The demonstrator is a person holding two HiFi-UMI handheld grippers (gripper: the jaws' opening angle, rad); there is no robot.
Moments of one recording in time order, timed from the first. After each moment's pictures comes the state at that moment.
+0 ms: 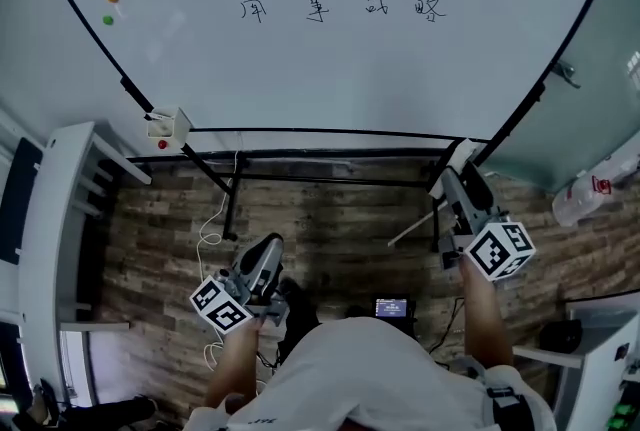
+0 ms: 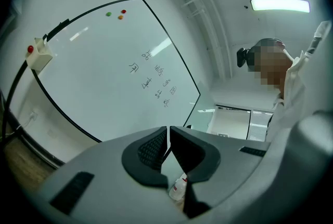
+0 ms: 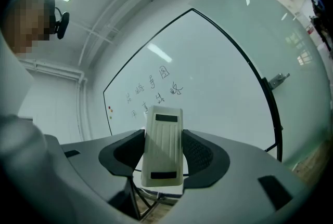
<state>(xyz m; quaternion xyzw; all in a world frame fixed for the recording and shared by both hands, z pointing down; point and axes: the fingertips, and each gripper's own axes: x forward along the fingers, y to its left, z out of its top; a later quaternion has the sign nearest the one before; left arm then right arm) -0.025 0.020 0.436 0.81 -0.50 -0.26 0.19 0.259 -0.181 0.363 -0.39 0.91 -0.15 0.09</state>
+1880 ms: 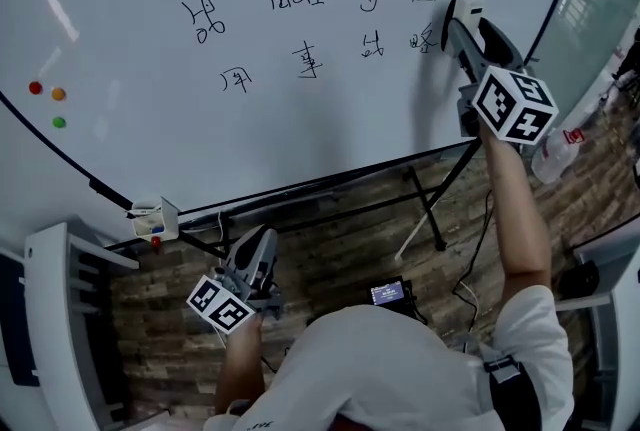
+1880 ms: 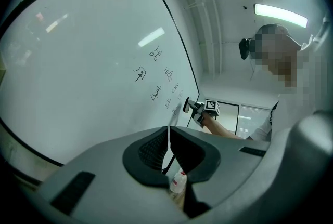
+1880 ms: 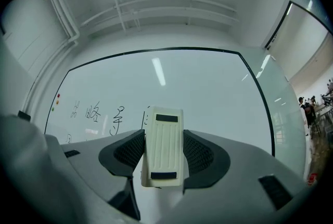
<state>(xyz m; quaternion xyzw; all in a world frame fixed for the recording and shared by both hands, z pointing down) -0.147 -0.135 0.396 0.87 -0.42 -0.22 0.16 0.192 -0.370 0.140 -0.57 0.81 0.10 0.08</state>
